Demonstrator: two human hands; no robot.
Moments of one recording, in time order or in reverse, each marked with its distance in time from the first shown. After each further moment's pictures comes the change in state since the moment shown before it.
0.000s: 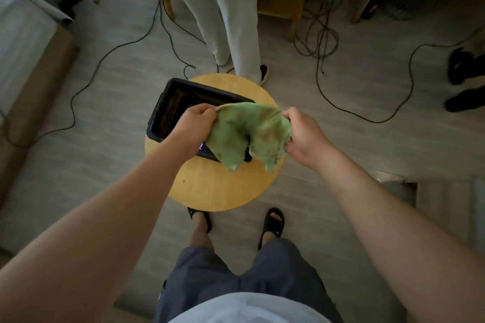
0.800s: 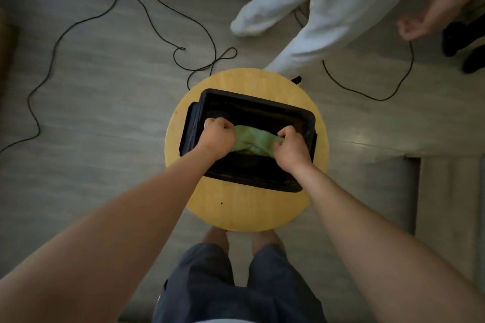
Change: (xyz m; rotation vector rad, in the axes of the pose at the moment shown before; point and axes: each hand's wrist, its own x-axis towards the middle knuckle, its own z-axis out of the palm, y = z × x) left_hand 0.204 -0.082 -0.113 0.362 -0.259 -0.118; right_hand 0.174 0.076 0.170 -0.902 0.385 0.118
